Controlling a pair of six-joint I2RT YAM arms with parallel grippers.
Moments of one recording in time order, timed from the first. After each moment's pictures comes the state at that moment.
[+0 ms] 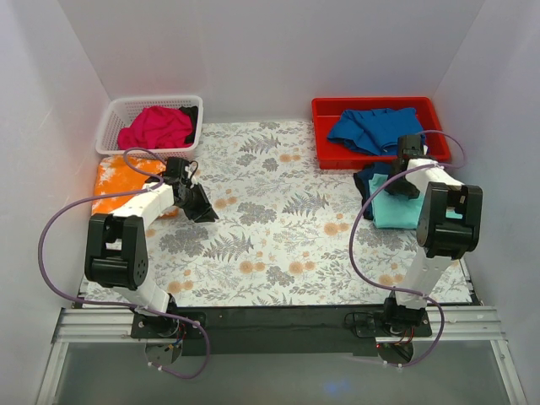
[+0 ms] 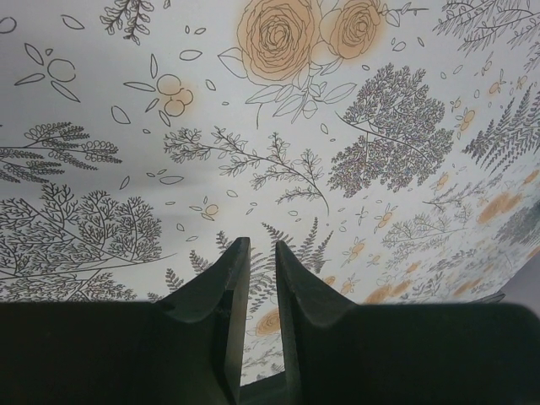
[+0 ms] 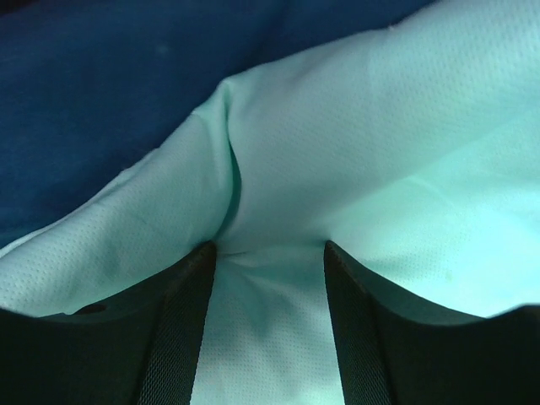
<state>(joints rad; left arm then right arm) -0.11 1.60 1.00 -0.57 0.33 -0.59 -0.10 1.85 1.25 -0.50 0.27 0.21</state>
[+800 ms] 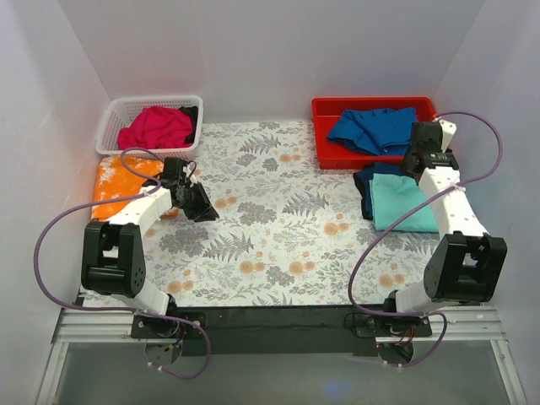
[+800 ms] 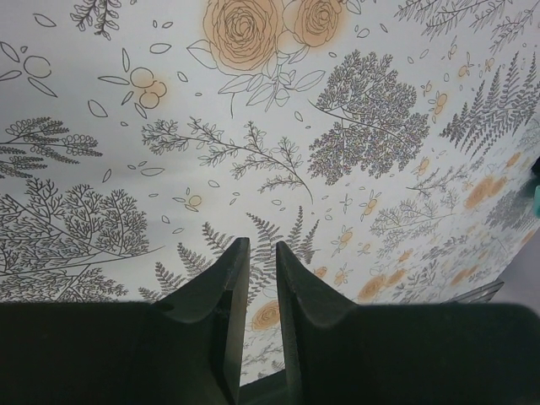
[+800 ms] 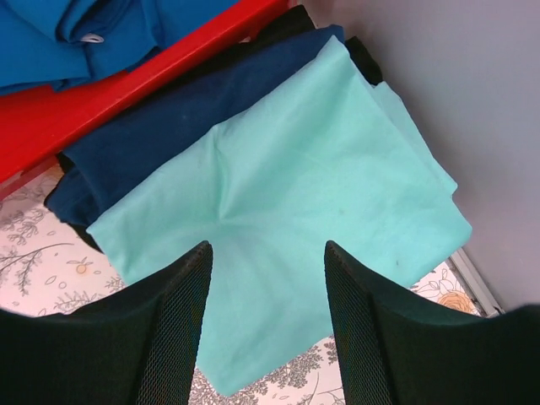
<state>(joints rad) -0.11 1.54 0.98 -0.55 0.36 -0.57 -0.04 1.48 1.26 -0.59 0.45 0.31</state>
